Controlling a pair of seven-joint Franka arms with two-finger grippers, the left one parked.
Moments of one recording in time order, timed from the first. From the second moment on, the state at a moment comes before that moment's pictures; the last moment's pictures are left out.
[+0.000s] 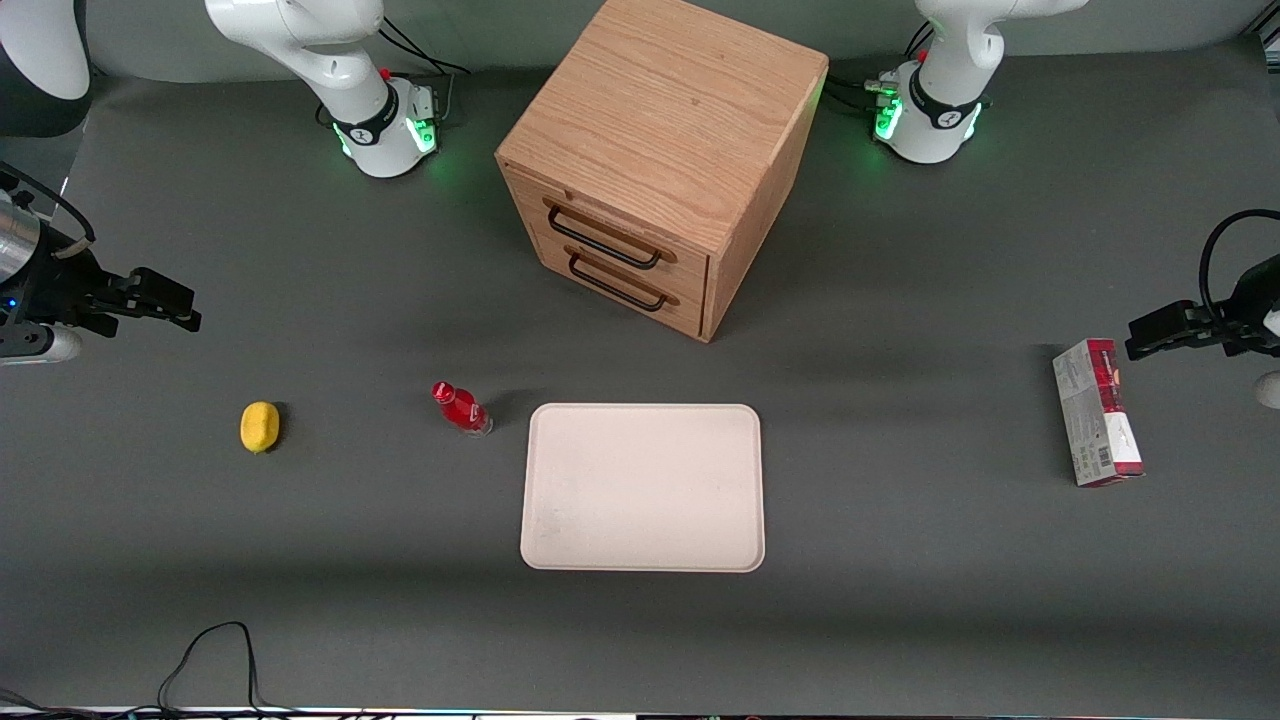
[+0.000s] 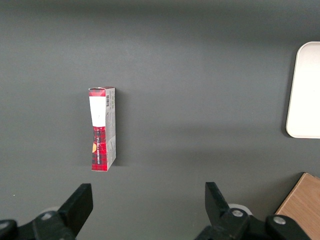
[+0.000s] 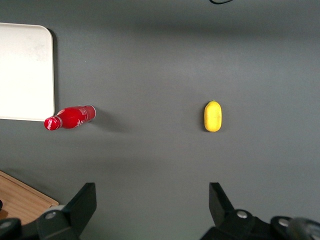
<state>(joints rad) 0.00 0.04 -0.01 -1.60 -0.01 1.62 -0.03</state>
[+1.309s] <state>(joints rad) 0.37 0.22 0.00 -1.46 -0.01 1.65 0.27</state>
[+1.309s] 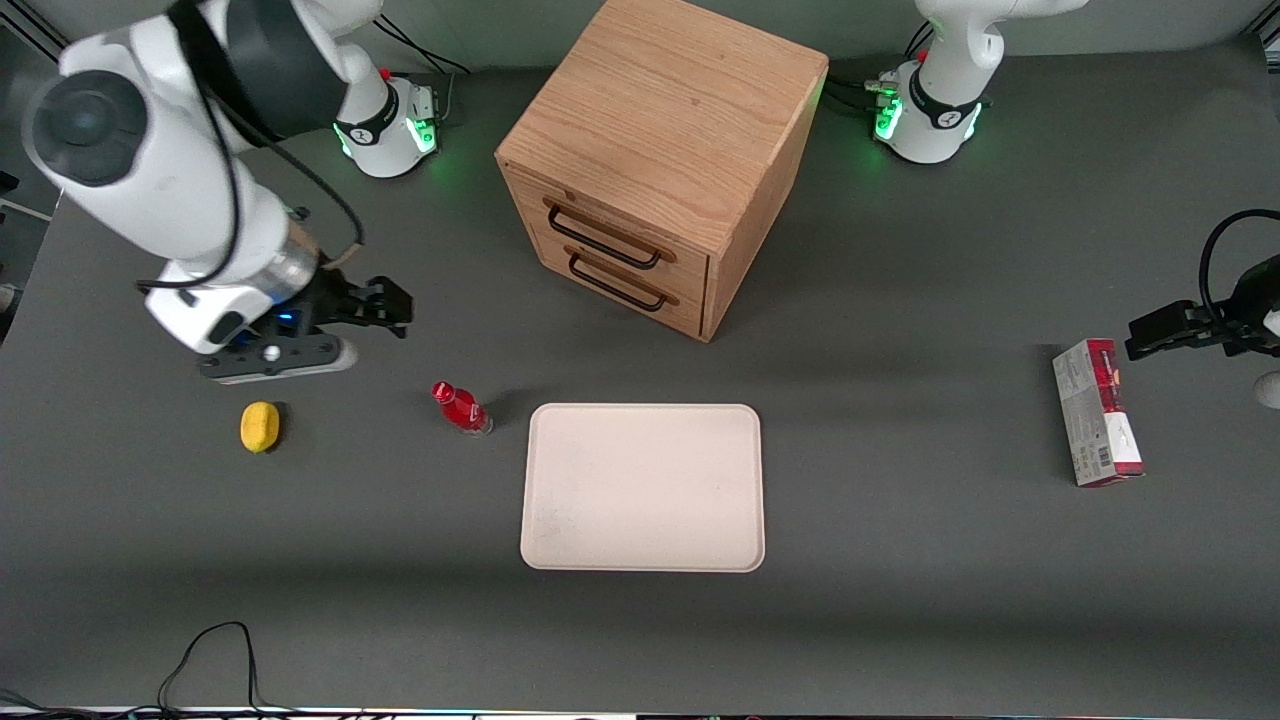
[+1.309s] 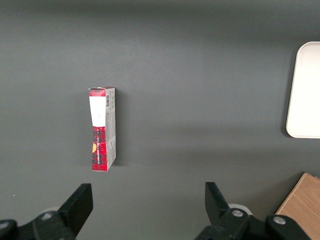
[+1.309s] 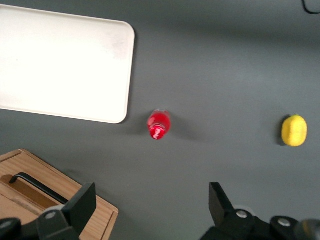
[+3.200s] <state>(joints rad) 0.37 0.32 0.00 -1.94 -0.01 2.25 0.28</state>
